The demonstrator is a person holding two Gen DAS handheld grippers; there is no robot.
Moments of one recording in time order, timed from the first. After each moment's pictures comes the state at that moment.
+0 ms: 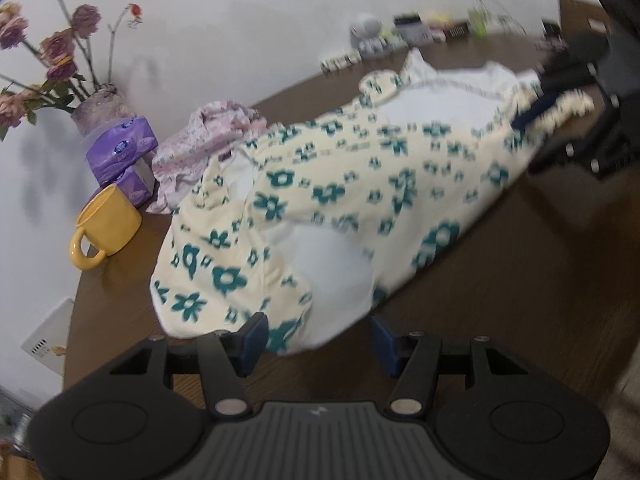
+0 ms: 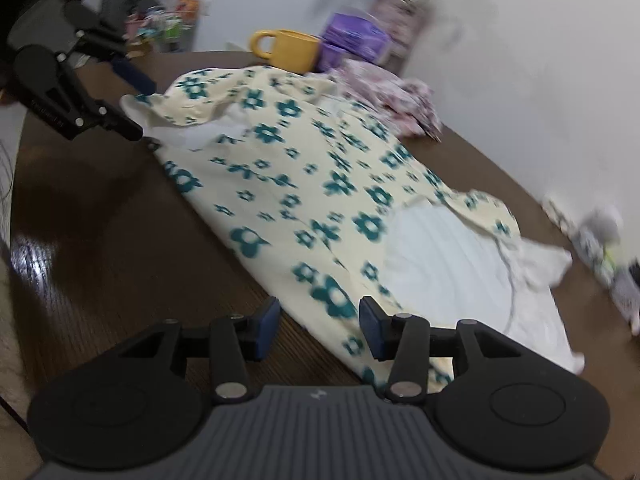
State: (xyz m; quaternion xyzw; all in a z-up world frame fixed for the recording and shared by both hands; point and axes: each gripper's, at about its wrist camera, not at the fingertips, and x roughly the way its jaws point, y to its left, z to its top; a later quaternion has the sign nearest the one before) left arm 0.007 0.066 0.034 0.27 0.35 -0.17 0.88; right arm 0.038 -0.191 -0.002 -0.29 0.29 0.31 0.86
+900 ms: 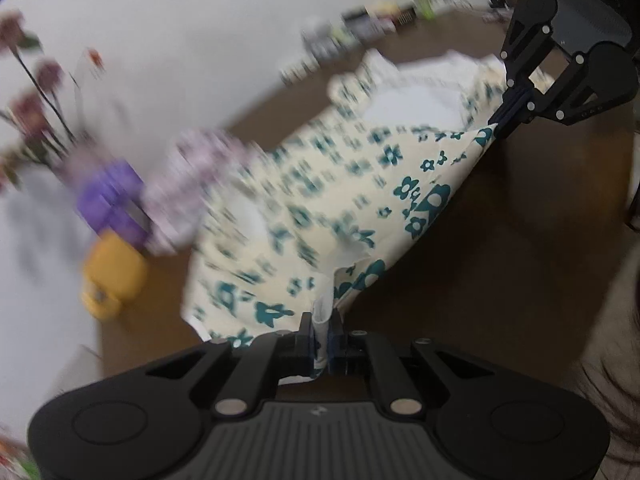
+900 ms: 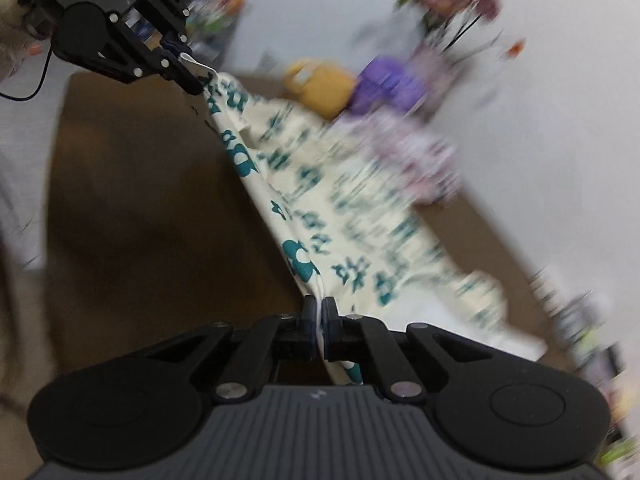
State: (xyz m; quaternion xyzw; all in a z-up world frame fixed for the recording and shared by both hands) left arm -0.001 0.077 0.075 0.33 0.35 -0.22 0.85; right arm 0.036 -0.169 0.051 -0.35 0.29 0.34 0.82
